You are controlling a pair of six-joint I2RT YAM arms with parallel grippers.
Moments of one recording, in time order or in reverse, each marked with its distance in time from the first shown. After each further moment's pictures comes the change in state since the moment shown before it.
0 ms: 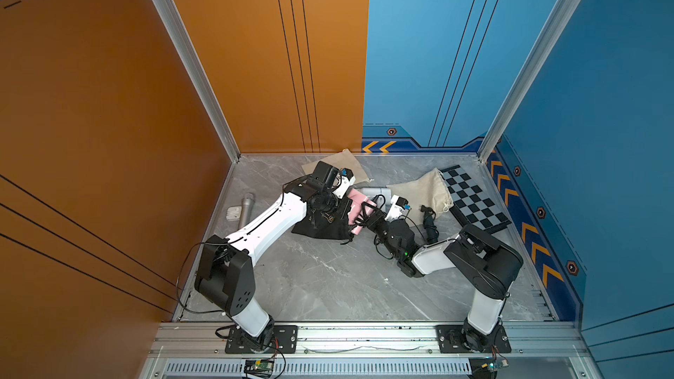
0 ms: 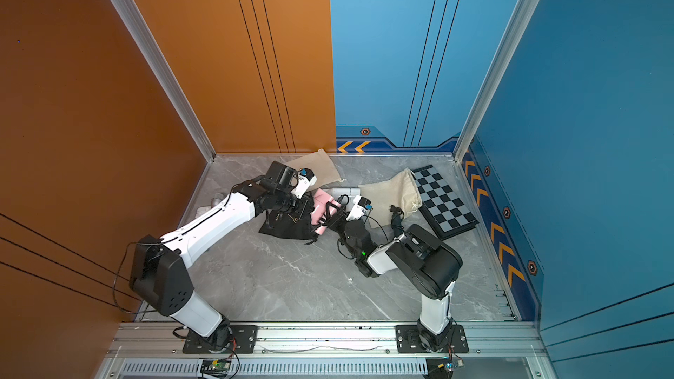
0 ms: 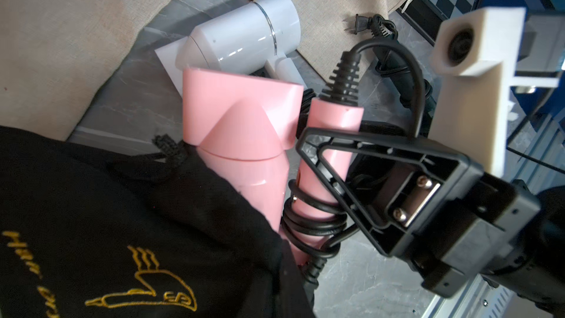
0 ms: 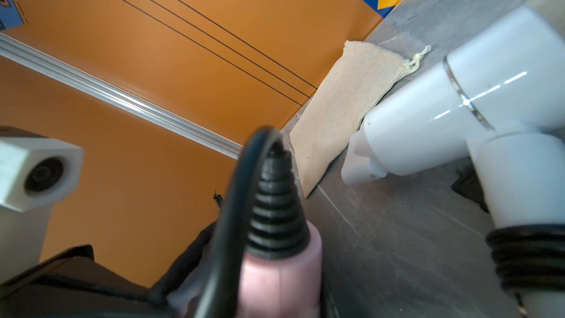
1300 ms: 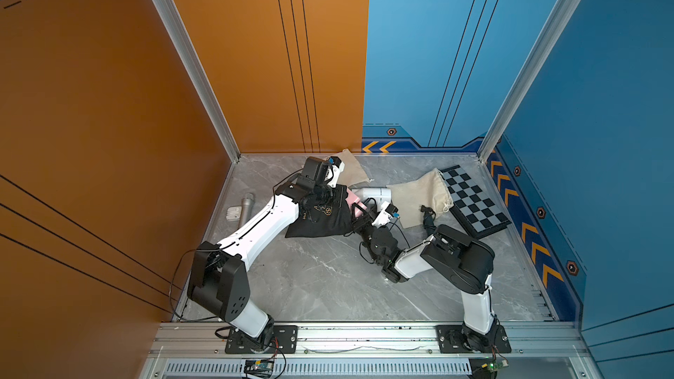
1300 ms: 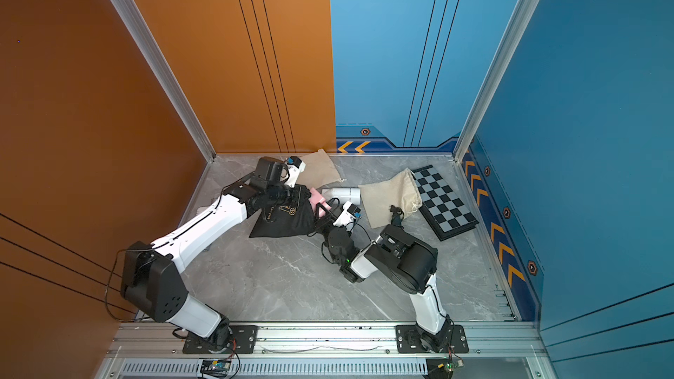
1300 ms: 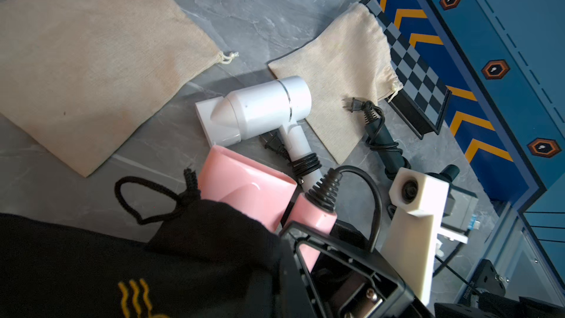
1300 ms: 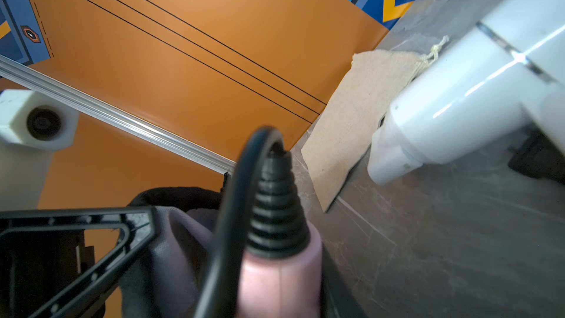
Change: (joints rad) left arm 0.070 -0.052 -0.065 0.208 -0.007 -0.183; right arm 0.138 0.191 0.126 0.130 0.221 0.031
